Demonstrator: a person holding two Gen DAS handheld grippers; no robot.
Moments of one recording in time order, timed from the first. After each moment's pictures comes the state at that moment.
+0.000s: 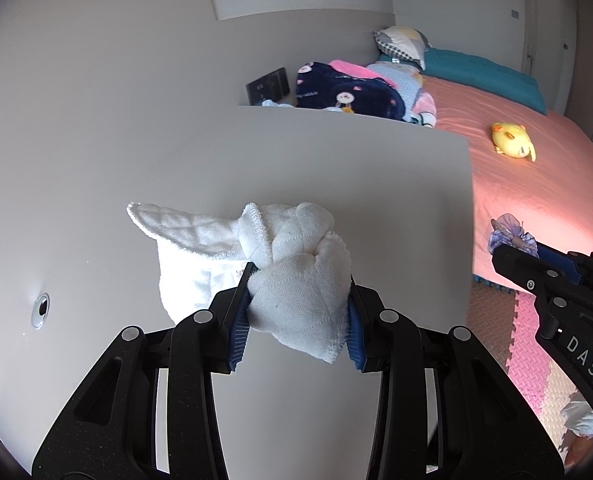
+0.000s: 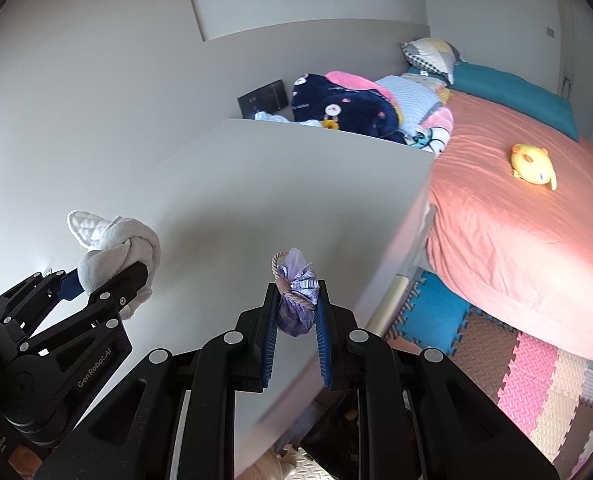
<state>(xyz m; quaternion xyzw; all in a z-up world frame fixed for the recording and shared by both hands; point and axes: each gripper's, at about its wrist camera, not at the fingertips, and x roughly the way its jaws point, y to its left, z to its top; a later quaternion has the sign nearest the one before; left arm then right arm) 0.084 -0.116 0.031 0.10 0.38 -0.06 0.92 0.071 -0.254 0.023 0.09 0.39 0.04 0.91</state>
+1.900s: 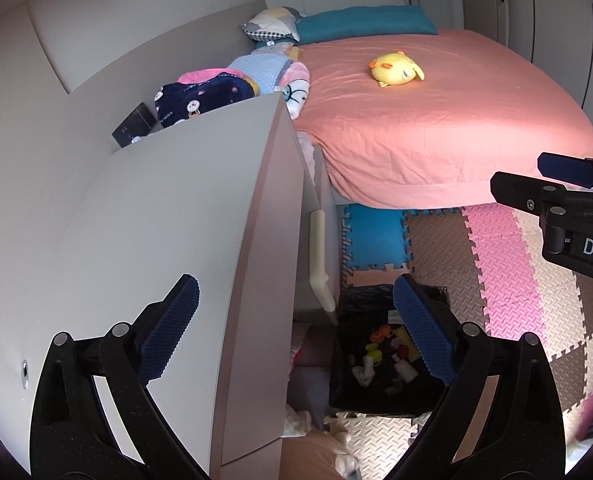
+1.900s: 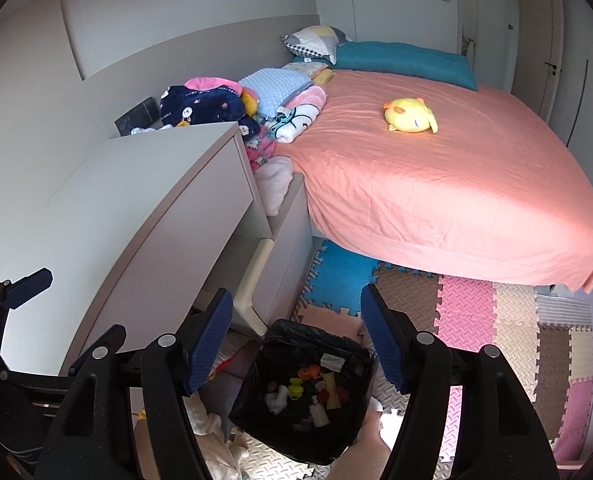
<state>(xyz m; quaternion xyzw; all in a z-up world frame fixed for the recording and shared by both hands) -0.004 -0.261 0.001 0.24 0.38 -0.21 0.87 -0.051 -0.409 -0.004 0.13 0.40 -0.13 0.90</state>
